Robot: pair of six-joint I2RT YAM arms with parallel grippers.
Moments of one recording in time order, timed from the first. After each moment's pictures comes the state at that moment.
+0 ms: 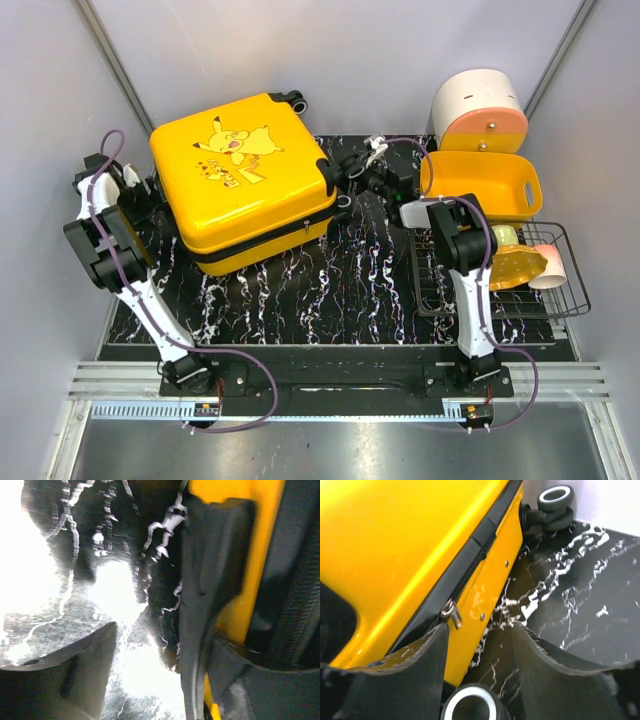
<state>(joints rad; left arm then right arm) 0.50 2.13 1.80 -0.96 0.40 -0.06 0.34 2.33 1.43 0.93 -0.61 0.31</state>
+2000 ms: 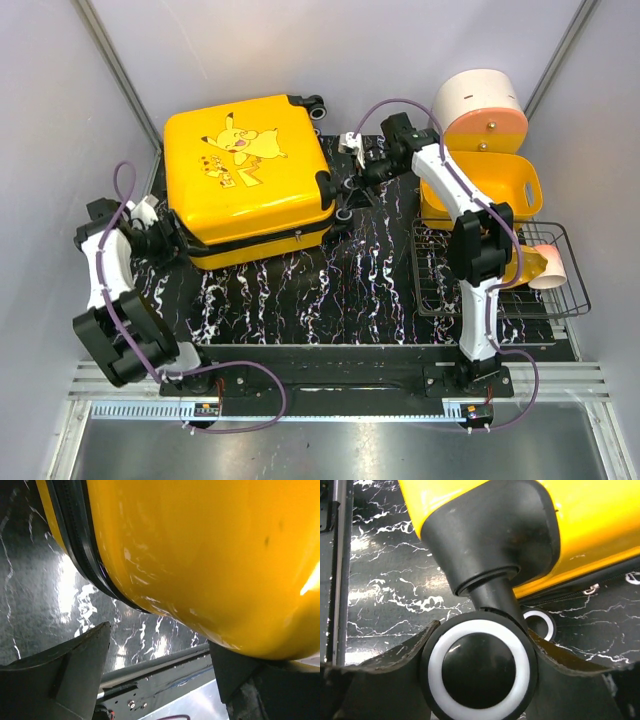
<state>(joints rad) 0.53 1.32 1.05 -1.02 0.71 0.02 0.35 2.13 2.03 -1.04 -0.97 -0.83</state>
